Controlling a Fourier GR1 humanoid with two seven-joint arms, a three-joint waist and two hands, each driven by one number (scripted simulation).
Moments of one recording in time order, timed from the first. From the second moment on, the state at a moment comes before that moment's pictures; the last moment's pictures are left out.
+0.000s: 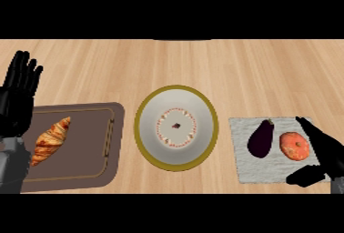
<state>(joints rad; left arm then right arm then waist) -0.25 0.35 0.17 -1.49 0.19 0.07 -0.02 0.04 -0.39 -0.02 -1.61 0.73 0.28 0.43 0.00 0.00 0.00</state>
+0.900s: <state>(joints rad) -0.23 0.32 0.21 -1.51 0.15 0.03 -0.02 -0.04 -0.35 -0.09 -1.33 0.83 0.16 0.26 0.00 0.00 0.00</state>
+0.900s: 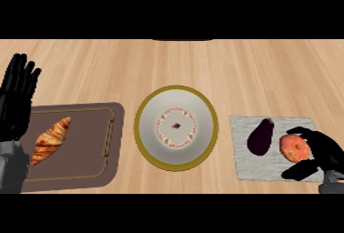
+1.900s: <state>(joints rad) -0.19 0.32 0.26 -1.52 0.15 0.02 -0.02 0.65 -0.31 -0.11 -1.78 0.95 -0.07 0.21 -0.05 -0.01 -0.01</state>
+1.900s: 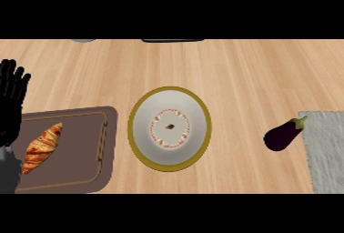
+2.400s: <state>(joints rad) -0.21 0.32 0.26 -1.52 0.15 0.02 -0.01 1.08 -0.22 -0.12 -2.31 0.94 -0.17 0.17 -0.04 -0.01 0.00</state>
